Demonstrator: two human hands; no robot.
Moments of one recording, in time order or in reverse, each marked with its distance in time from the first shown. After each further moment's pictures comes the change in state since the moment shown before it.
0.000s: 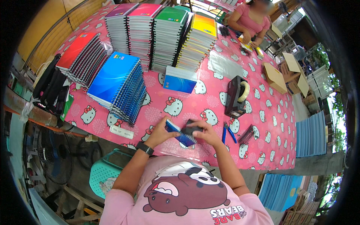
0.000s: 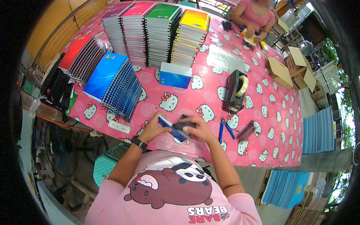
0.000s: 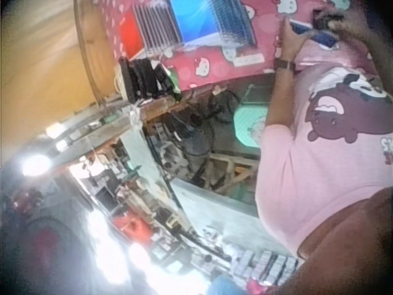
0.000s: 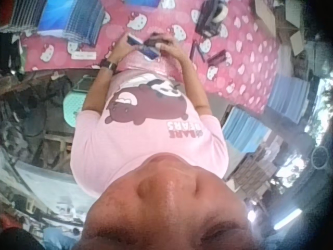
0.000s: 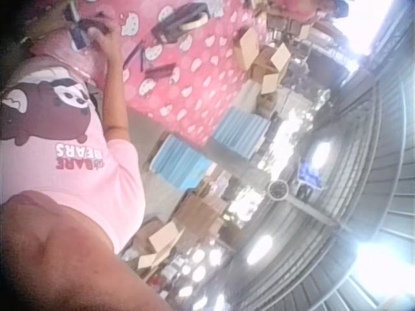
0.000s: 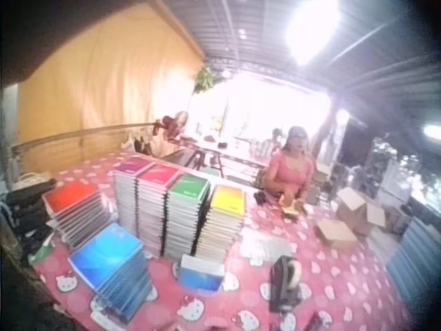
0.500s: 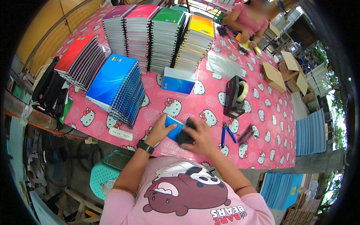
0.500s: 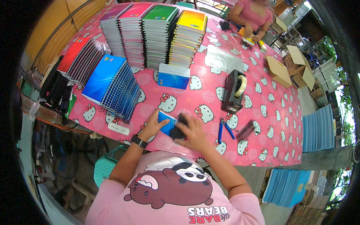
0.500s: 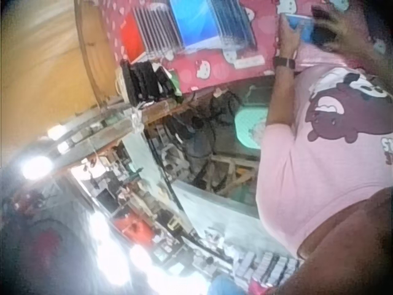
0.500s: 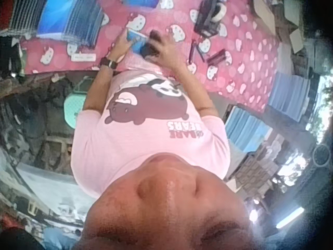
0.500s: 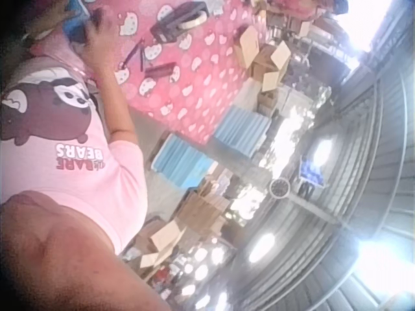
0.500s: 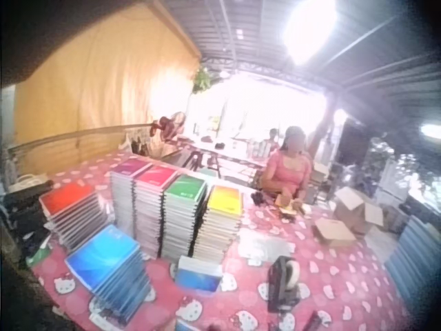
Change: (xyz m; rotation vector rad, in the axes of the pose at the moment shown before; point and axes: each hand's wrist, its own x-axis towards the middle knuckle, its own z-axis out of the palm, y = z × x) left_hand 0.012 0.001 -0.001 -0.005 0.056 0.002; right_hand -0.016 -0.015 0.031 -0.886 0.312 -0.496
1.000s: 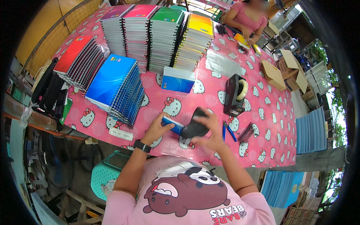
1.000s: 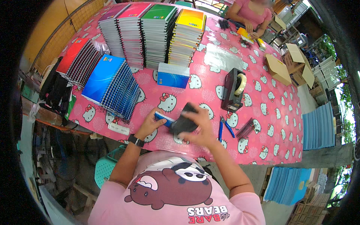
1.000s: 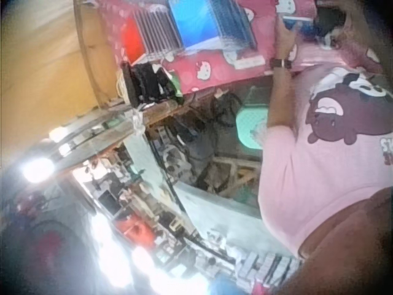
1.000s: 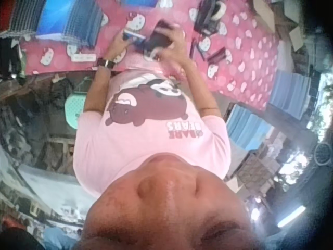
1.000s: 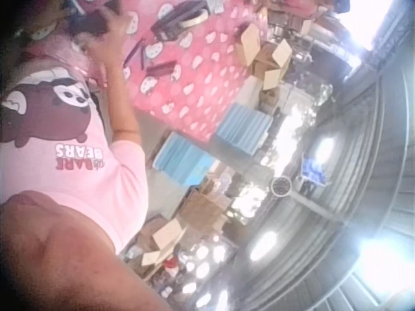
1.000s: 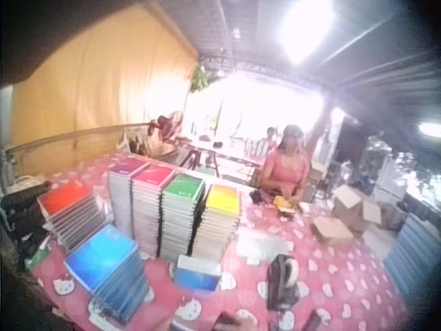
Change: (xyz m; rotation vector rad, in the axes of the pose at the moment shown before) left_hand 0.001 -0.016 -0.009 -0.197 -0.046 -0.017; right_hand 0.024 -0.009 -0.039 0.267 0.095 0.055
